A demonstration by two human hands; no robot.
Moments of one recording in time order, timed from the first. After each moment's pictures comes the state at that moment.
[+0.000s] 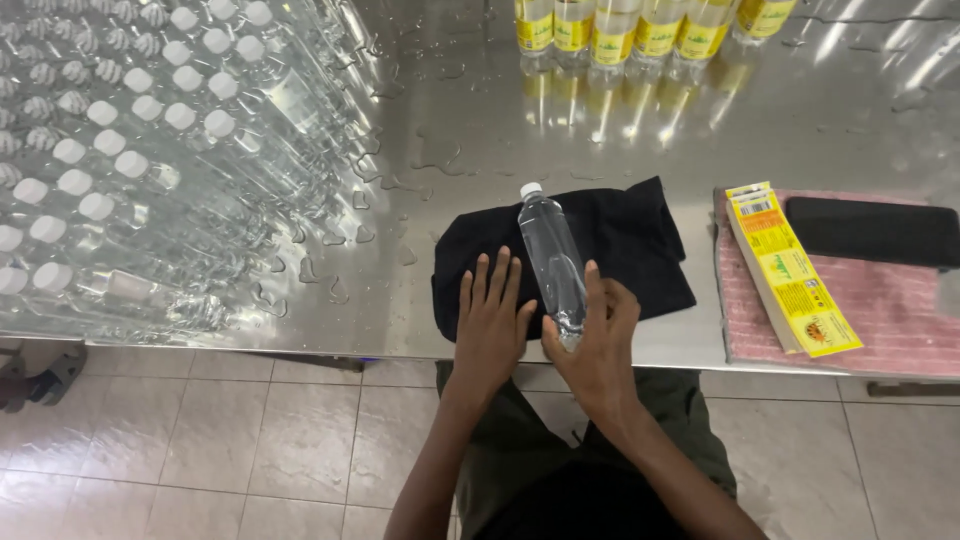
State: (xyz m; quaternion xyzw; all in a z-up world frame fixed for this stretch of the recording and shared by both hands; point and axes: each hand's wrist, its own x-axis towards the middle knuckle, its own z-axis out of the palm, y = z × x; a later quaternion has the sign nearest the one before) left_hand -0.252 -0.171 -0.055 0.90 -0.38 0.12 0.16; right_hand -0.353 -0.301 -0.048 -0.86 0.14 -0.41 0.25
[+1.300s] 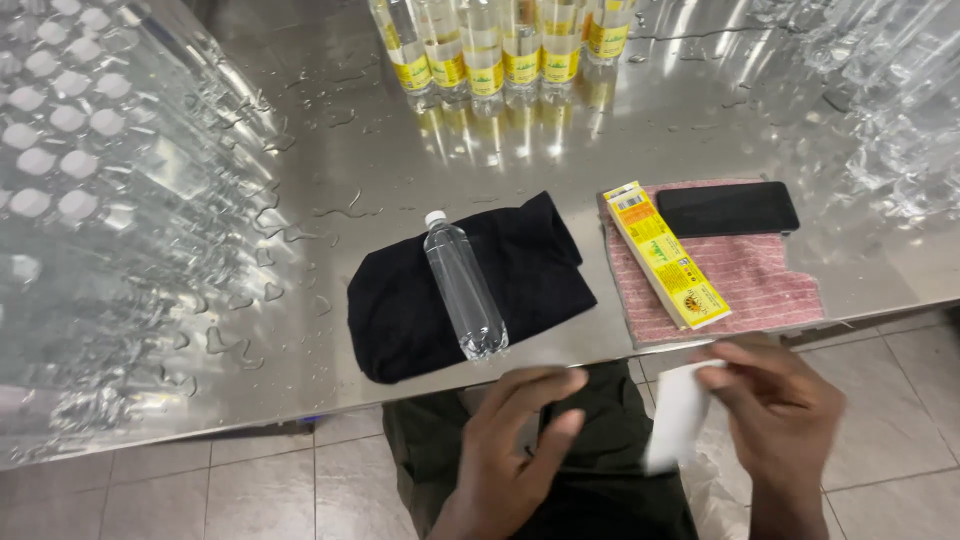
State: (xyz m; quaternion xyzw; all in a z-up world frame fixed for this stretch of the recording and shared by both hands) left_hand -0.388 -0.197 0.107 0.66 -0.41 -0.09 0.62; right_hand -0.546 -0.416 0.025 -0.68 0.25 -0.45 0.52
